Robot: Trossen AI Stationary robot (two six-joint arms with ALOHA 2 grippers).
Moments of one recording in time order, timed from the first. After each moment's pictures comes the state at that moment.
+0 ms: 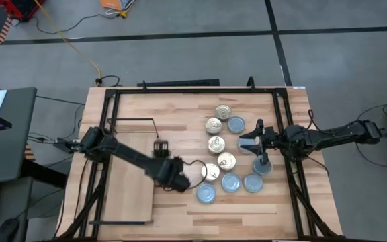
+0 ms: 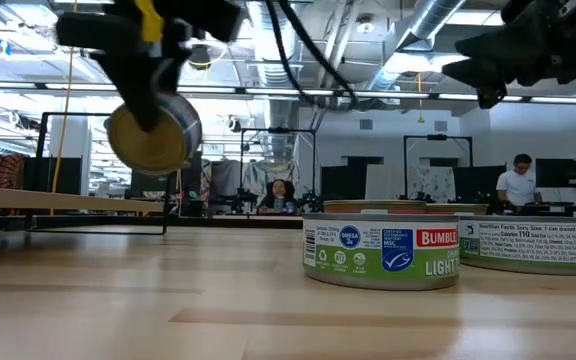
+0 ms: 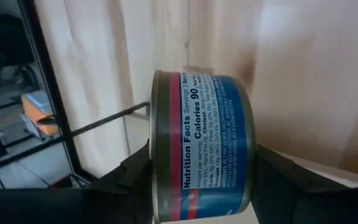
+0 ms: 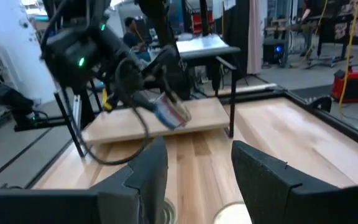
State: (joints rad) left arm -0.41 1.95 1.68 -1.57 -0.50 -0.51; right arm 0.09 0.48 0.19 0.30 0.12 0.12
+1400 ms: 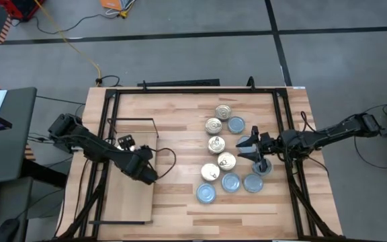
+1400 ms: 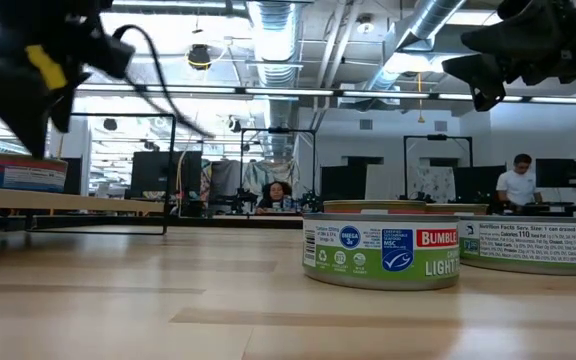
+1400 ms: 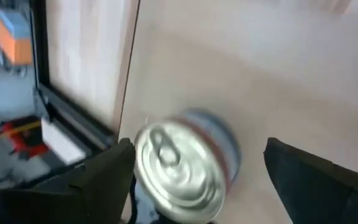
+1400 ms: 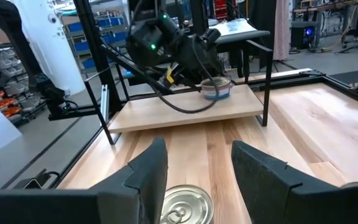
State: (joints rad) left arm -0.44 1.55 1.14 -1.49 -0.43 -0.86; right arm 0.19 0.63 0.19 0.41 0.12 0.18
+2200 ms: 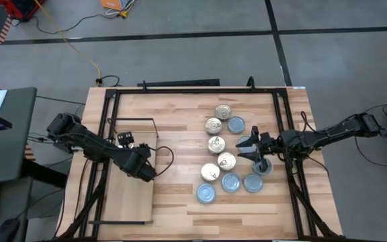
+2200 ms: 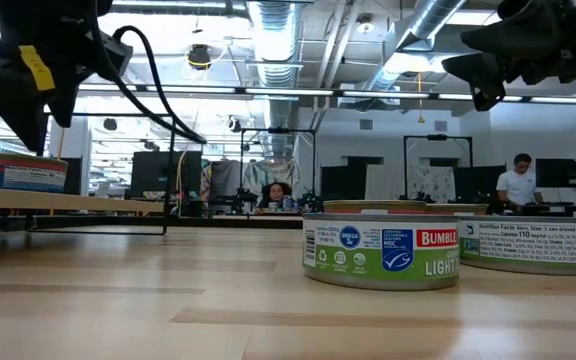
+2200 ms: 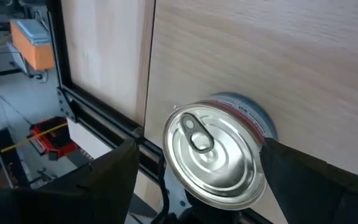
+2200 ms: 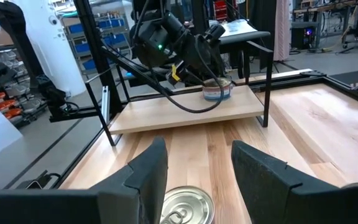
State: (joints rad) left arm -0.42 1.52 1.11 -1.57 -0.44 -0.77; right arm 0.19 0.63 0.19 0.41 0.12 0.19
